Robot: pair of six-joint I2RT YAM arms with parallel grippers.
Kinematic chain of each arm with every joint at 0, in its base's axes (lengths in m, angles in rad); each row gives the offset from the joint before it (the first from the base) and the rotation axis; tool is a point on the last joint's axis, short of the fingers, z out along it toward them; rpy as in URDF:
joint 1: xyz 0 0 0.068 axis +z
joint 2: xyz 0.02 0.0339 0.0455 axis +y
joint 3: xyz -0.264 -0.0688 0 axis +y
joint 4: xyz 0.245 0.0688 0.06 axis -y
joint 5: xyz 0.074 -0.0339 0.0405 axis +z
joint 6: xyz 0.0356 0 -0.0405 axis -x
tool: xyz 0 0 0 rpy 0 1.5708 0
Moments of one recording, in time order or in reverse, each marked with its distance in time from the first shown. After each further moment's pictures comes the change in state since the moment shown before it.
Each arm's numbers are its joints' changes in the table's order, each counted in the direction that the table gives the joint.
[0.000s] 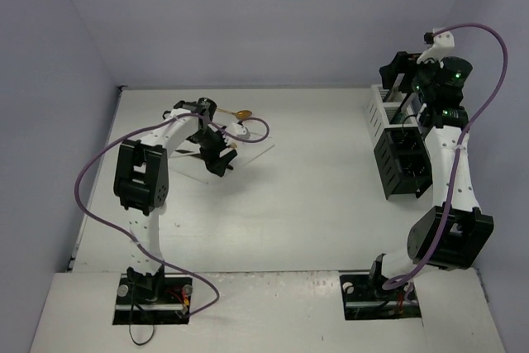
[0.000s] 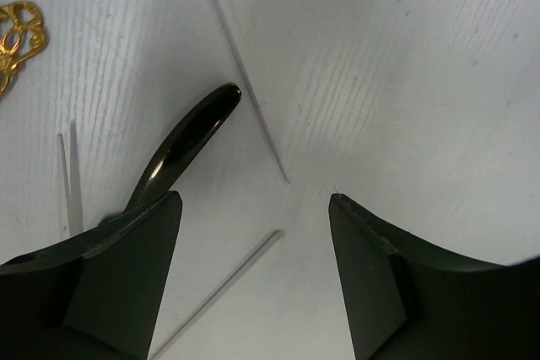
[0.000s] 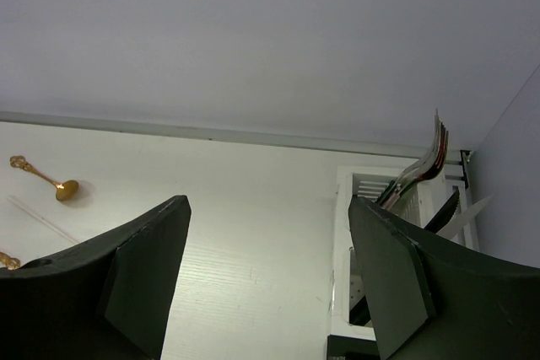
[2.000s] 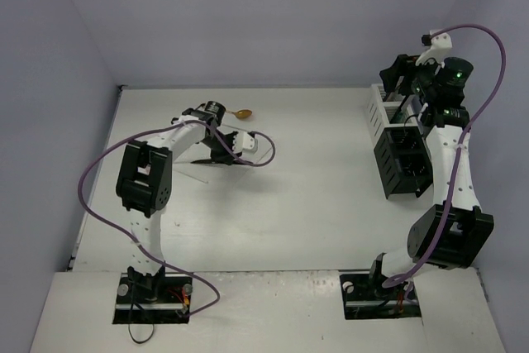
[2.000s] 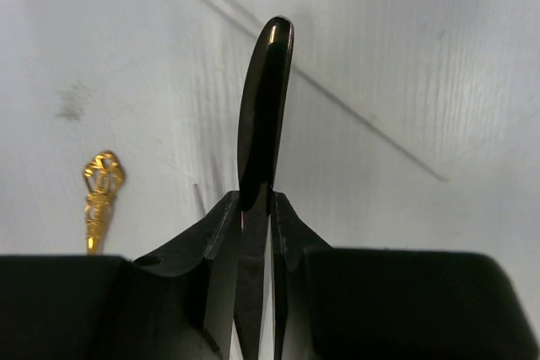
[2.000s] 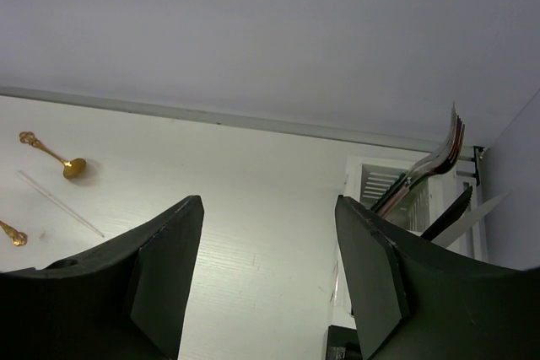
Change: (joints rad) left arm -0.047 -0.009 0.110 0.210 -0.005 -0.386; right arm -0.008 0.004 0.000 -0.033 0.062 0.035
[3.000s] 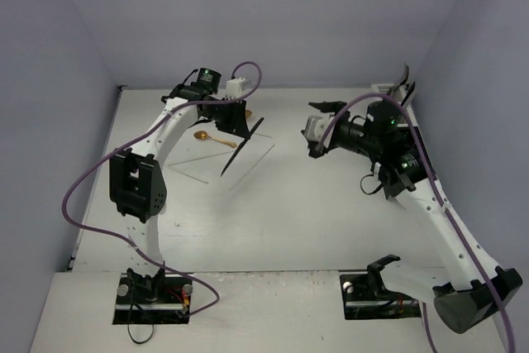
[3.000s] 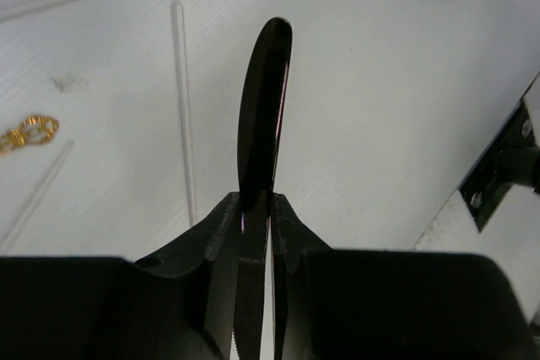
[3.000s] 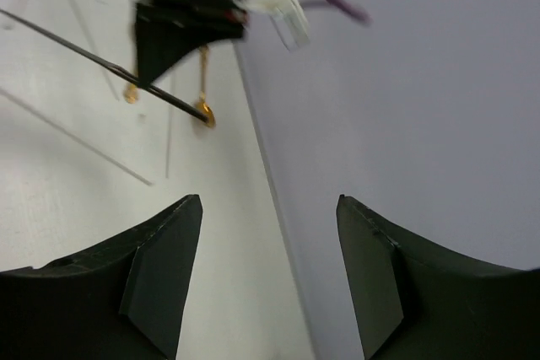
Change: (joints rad) left arm -0.002 -0.072 -0.301 -0.028 -0.162 1.279; right arm 0.645 -0.386 0.257 -0.180 0.062 1.001
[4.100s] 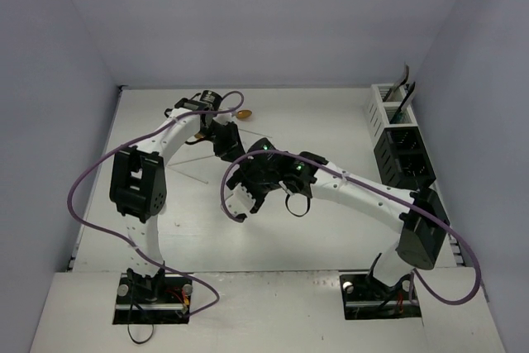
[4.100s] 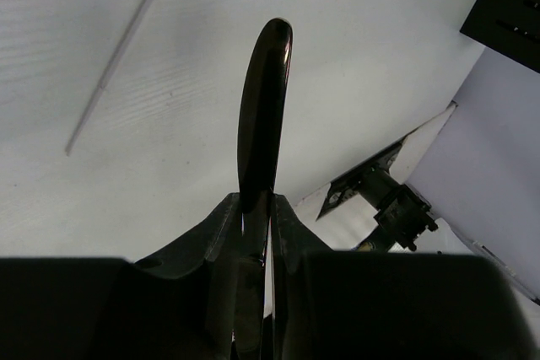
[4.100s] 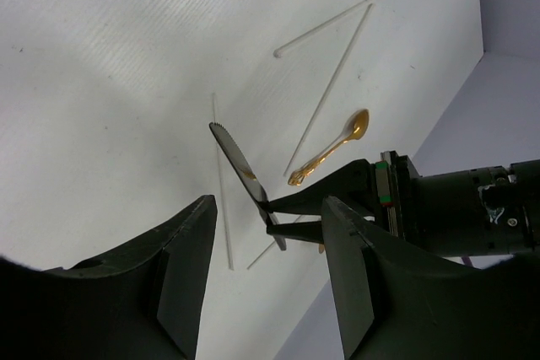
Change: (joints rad) left arm -0.001 0.000 0.191 -0.097 0.013 0.551; right arm 0.558 0.482 -0.117 -0.252 -0.269 0.486
